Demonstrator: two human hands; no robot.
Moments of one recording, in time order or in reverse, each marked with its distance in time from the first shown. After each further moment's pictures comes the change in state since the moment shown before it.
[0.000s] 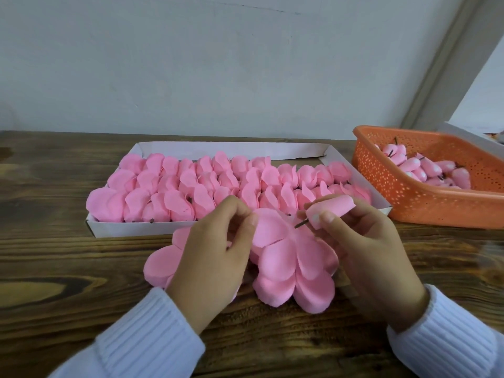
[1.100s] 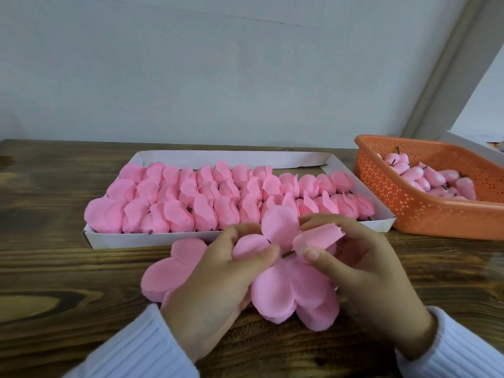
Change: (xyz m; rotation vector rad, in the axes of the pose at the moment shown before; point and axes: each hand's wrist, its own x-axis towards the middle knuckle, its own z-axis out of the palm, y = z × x) left_hand -0.004 0.009 0.007 -0.793 -0.166 -0.640; right_hand -0.006 -0.011 0.008 -0.198 -0.142 -0.138
